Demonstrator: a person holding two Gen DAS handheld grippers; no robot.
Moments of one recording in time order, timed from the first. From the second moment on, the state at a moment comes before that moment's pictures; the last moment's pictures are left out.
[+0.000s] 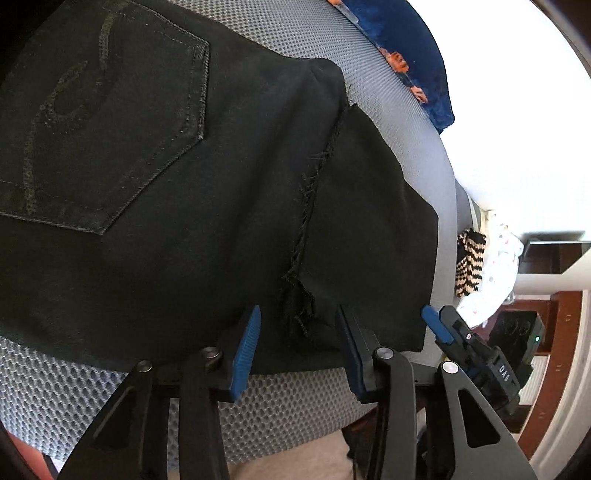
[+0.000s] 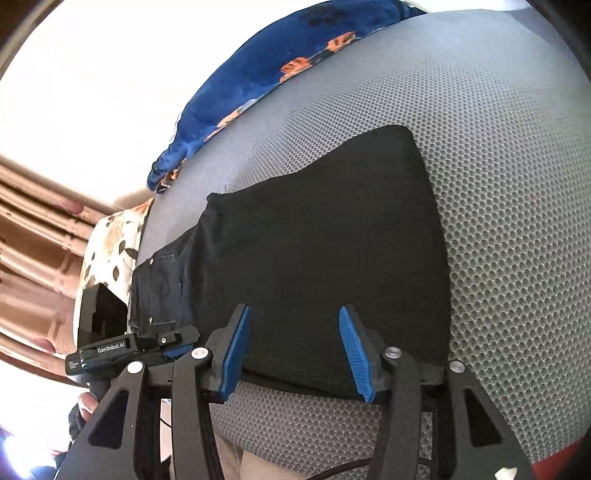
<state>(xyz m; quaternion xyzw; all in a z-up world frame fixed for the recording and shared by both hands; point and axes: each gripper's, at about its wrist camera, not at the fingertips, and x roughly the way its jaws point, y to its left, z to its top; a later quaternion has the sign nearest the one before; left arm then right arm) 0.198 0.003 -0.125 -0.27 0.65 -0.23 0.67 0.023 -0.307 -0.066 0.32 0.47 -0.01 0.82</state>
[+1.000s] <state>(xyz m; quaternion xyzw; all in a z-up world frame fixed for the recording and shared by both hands) 0.185 -0.048 -0.068 -0.03 0.52 -0.22 0.82 0.049 -0.294 -0.056 0.15 0.48 -0.08 0.86</state>
